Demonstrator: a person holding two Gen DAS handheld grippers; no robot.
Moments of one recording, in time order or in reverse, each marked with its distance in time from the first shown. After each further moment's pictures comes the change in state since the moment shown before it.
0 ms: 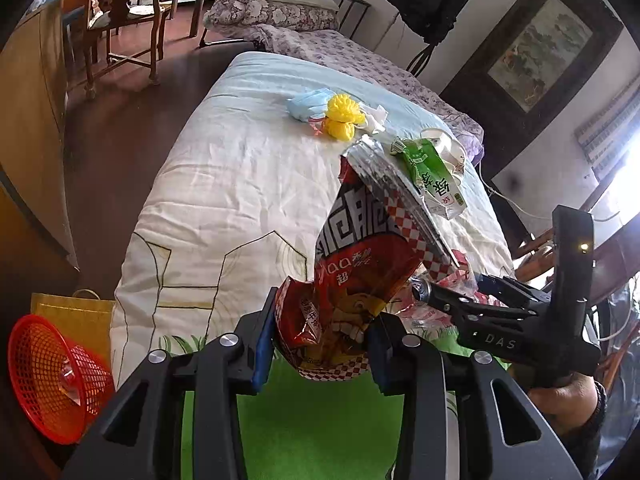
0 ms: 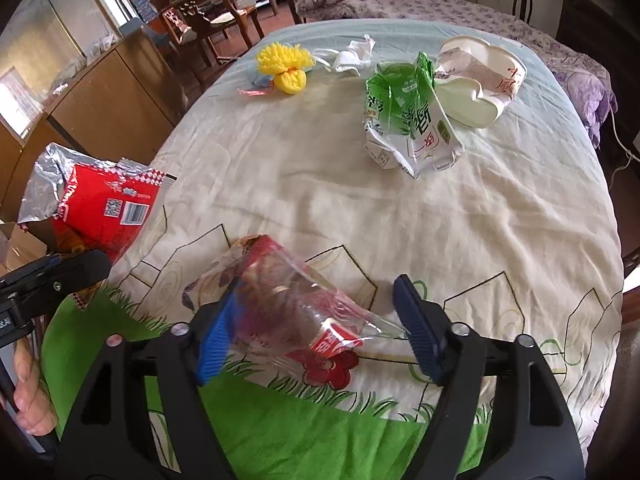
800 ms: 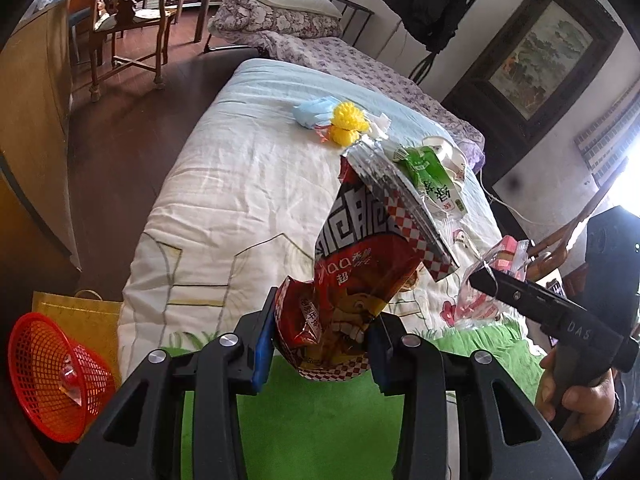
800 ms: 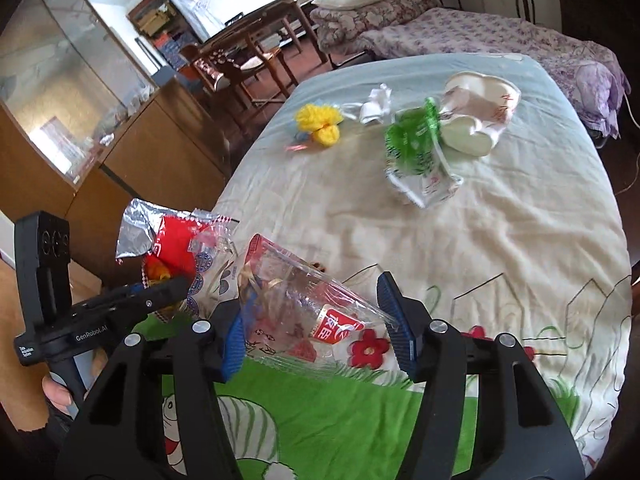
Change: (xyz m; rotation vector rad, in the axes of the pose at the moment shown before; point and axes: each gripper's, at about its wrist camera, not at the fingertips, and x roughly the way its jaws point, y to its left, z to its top) left arm -0.010 0.007 -0.007 -0.015 -0.037 0.008; right arm -0.057 -0.007 -0.005 0.057 -0.128 0.199
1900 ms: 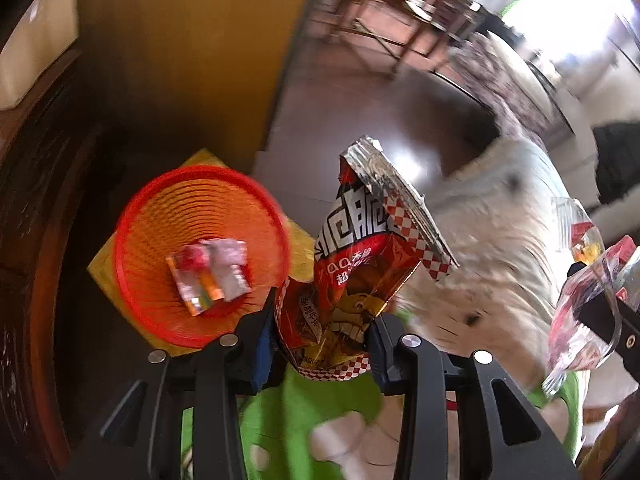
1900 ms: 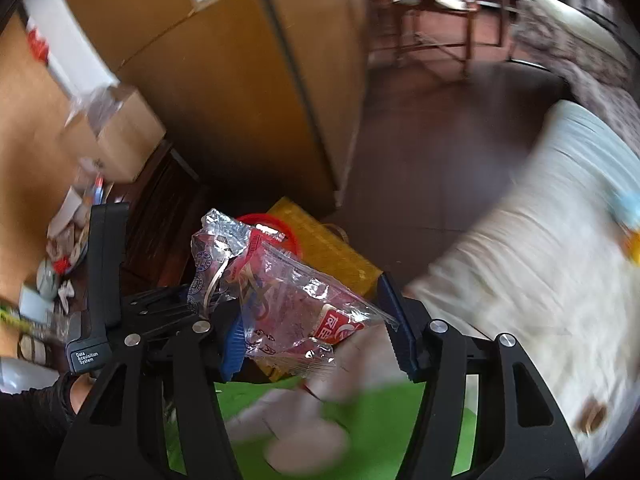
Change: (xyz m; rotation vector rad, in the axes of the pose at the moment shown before) left arm -0.089 0.261 -0.107 -0.688 -0.078 0.360; right arm 0.142 0.308 -0.019 -0.610 0.318 0.173
